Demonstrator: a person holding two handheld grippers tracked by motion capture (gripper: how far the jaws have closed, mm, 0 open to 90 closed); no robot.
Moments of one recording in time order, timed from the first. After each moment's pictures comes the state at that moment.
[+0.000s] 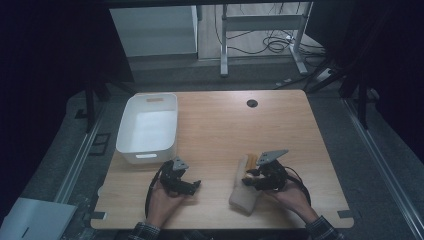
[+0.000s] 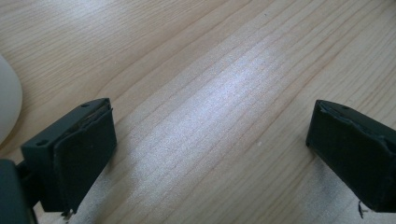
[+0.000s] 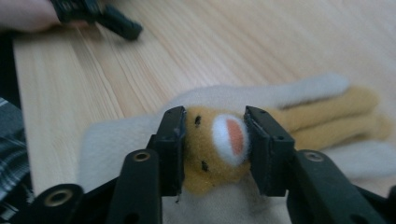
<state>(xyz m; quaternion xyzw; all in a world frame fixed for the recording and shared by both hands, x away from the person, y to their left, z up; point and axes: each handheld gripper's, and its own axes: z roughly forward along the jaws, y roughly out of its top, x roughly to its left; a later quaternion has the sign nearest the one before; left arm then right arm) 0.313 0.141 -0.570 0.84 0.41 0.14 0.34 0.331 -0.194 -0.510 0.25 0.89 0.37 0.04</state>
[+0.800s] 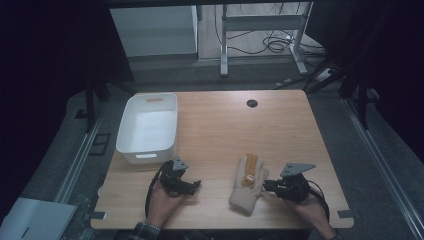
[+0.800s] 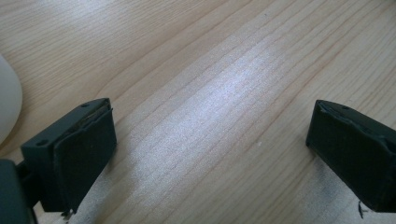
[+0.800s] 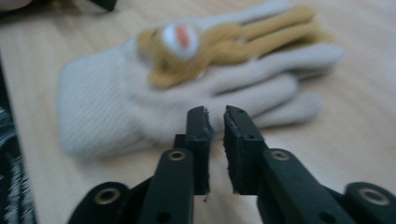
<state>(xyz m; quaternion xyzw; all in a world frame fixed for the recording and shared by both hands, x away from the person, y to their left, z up) 0.313 0.141 -0.570 0.84 0.41 0.14 0.34 0.303 -0.256 -0.524 0.29 0.87 0.39 0.07</state>
